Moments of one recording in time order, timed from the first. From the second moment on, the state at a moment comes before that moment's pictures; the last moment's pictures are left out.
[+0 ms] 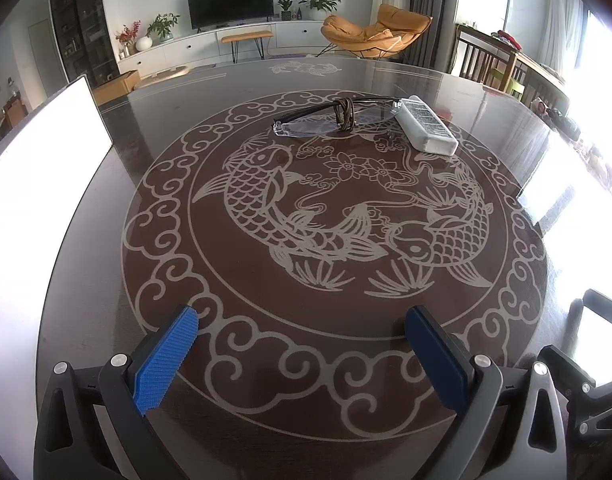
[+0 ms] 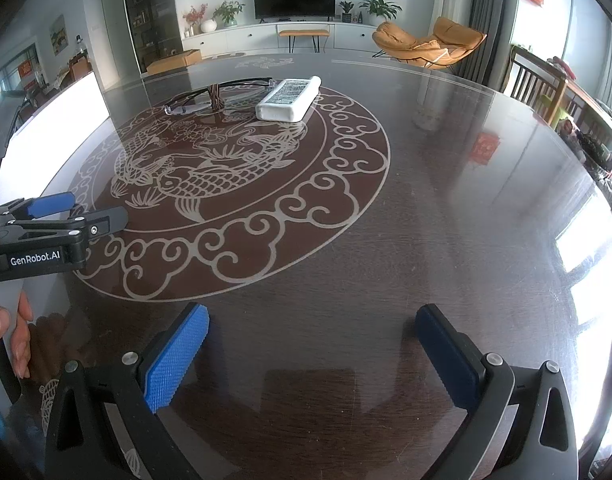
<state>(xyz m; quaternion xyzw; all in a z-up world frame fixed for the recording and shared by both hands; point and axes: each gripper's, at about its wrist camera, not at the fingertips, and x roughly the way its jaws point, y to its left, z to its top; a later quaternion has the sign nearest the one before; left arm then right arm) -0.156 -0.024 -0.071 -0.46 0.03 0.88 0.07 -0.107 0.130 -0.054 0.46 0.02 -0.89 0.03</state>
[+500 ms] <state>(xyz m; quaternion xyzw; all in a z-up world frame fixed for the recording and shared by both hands) -0.156 -0.024 -0.071 -0.46 0.03 0.88 0.07 -0.242 0.116 -0.056 0.46 0.00 -0.89 -0.02</state>
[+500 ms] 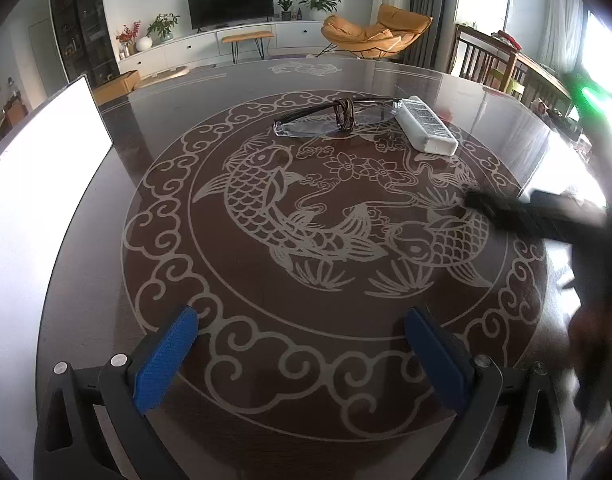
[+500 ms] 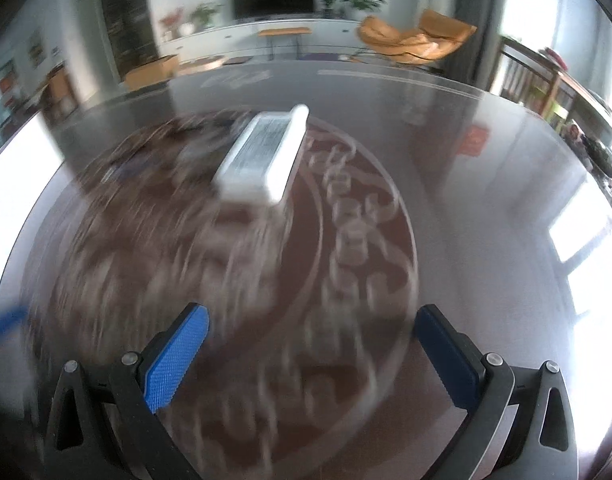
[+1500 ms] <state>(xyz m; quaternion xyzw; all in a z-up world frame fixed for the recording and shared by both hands) -0.160 -0.024 -0.071 -0.46 0.04 0.88 0.07 -0.126 0.135 -0.045 0.44 0.02 -0.90 0.02</state>
